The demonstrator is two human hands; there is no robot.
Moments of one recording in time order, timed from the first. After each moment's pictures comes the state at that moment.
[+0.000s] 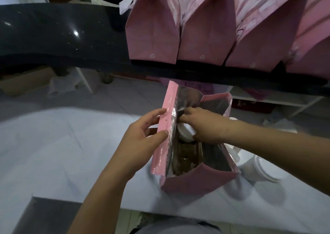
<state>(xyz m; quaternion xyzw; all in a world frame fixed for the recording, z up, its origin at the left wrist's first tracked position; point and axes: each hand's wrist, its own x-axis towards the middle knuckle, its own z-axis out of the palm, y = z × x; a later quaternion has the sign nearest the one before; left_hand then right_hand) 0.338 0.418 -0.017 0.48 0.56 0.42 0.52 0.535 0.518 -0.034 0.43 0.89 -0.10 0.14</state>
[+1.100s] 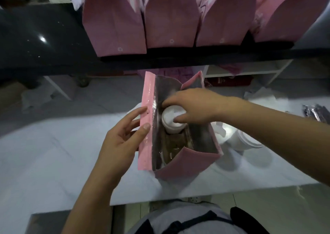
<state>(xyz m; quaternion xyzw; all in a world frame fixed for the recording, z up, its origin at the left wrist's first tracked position) 0.341 0.401 -0.013 0.49 0.55 0.40 0.54 0.558 0.497 0.002 0.47 0.87 -0.14 0.07</state>
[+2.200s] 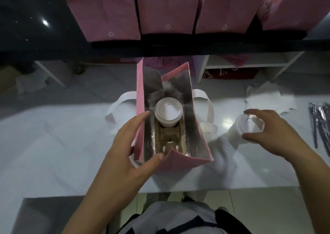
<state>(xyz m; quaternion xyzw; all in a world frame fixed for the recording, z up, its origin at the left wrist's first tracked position) 0.373 0.357 -0.004 0.63 0.58 0.29 0.42 0.728 0.407 -0.069 0.78 0.57 -0.25 -0.09</state>
